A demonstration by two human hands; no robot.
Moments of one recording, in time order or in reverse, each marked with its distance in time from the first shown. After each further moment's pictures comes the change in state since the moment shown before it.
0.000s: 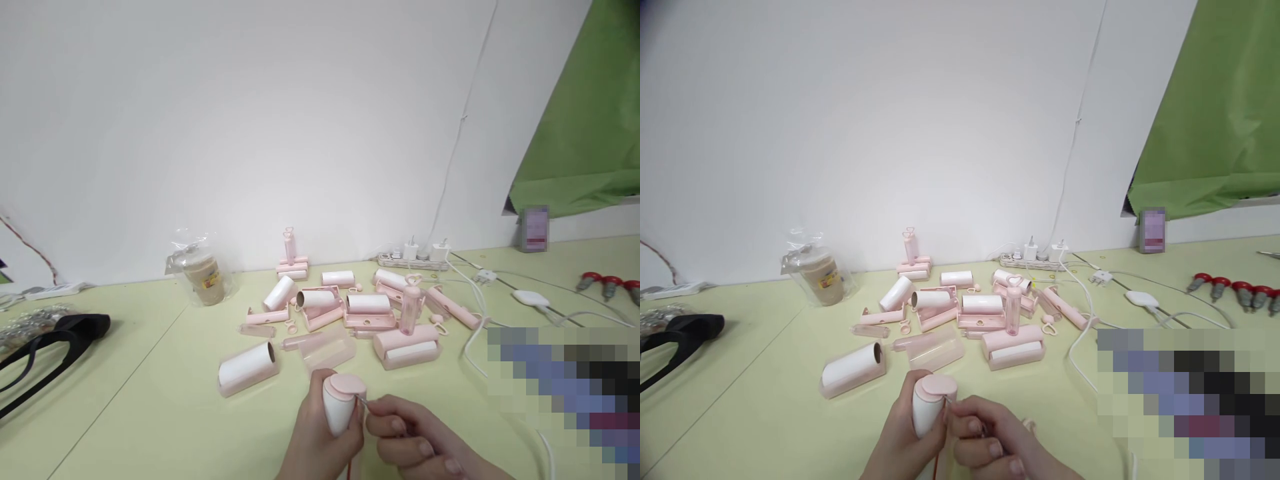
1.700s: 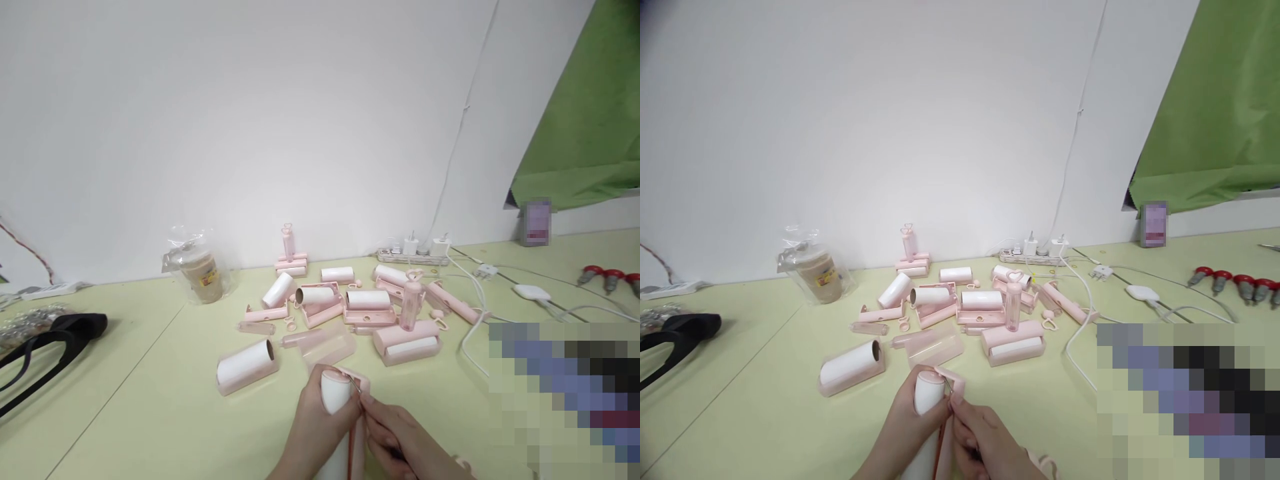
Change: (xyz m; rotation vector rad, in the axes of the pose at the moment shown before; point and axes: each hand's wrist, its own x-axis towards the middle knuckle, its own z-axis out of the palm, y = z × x) left_hand 0.012 -0.009 0.000 -0.132 -0.013 -0.178; right_hand 0.027 0.023 -0.020 -0.686 0.519 -0.309
